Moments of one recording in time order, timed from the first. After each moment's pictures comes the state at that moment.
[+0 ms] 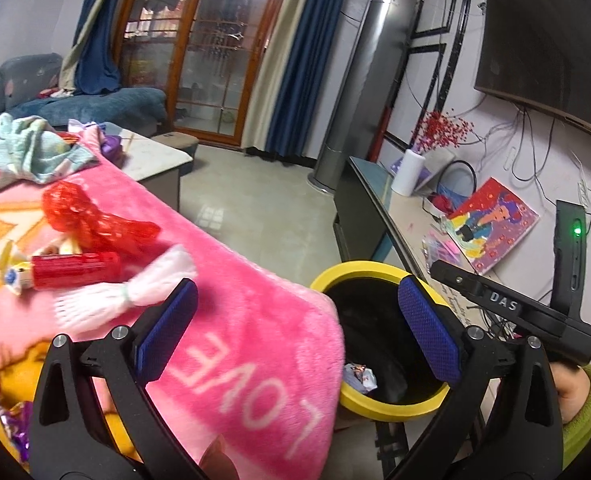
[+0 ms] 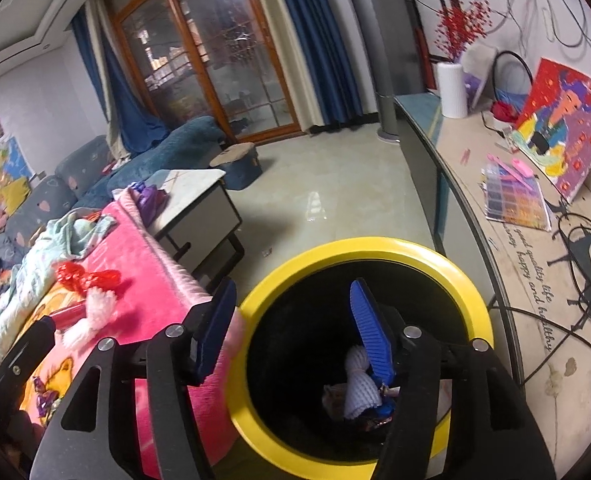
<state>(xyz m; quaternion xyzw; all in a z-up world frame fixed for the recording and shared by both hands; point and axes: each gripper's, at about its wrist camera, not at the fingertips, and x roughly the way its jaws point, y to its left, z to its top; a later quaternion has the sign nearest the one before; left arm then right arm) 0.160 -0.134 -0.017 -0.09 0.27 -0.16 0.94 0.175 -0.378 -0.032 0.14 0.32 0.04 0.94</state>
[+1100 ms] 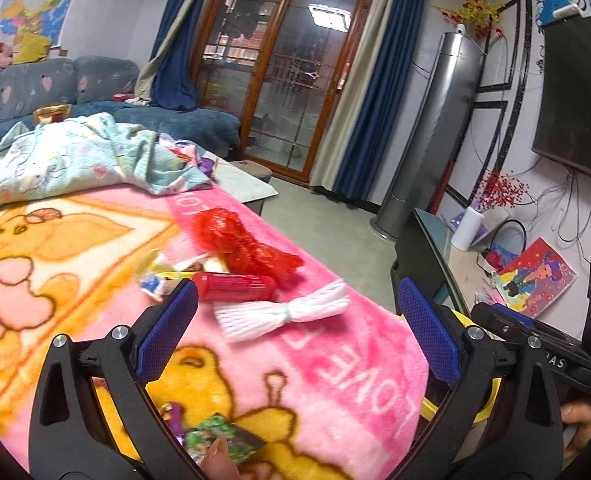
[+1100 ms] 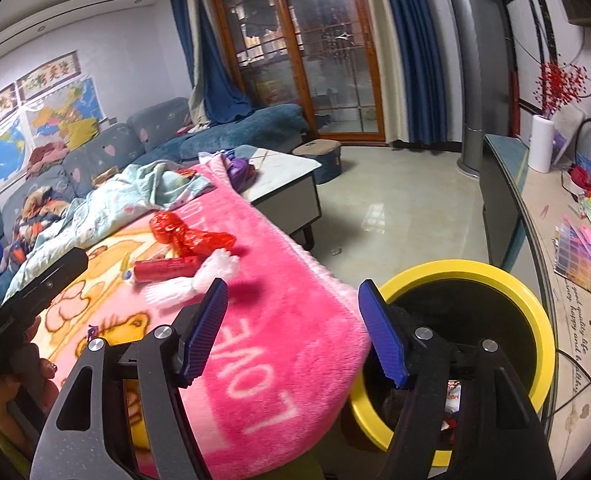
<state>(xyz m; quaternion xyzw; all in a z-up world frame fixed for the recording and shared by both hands) 0.118 -0.018 0.003 -0.13 0.23 -0.04 0.96 0.151 -0.267 0.002 0.06 0.30 0.17 0.94</state>
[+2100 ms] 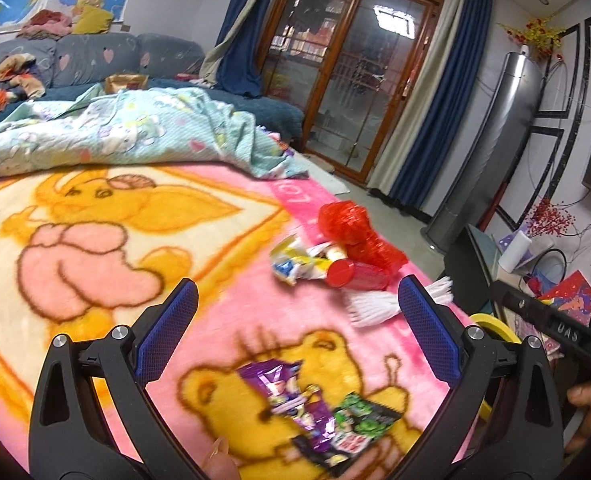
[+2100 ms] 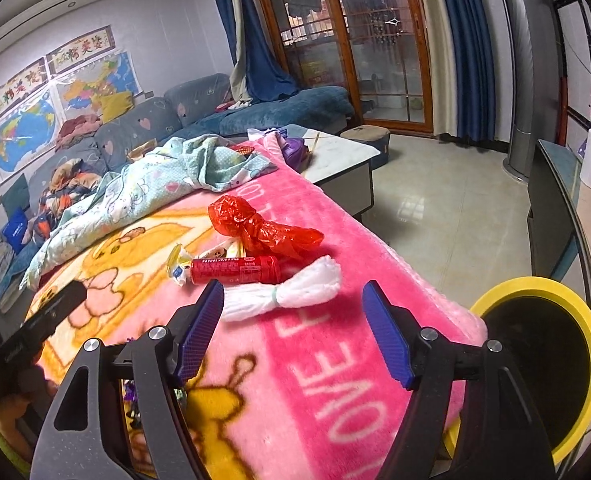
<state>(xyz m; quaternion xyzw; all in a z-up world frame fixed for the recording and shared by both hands) 0.087 0.079 -0.017 -0.18 0.25 0.06 0.95 0.179 -0.172 -0.001 0.03 0.33 0.24 0.91</state>
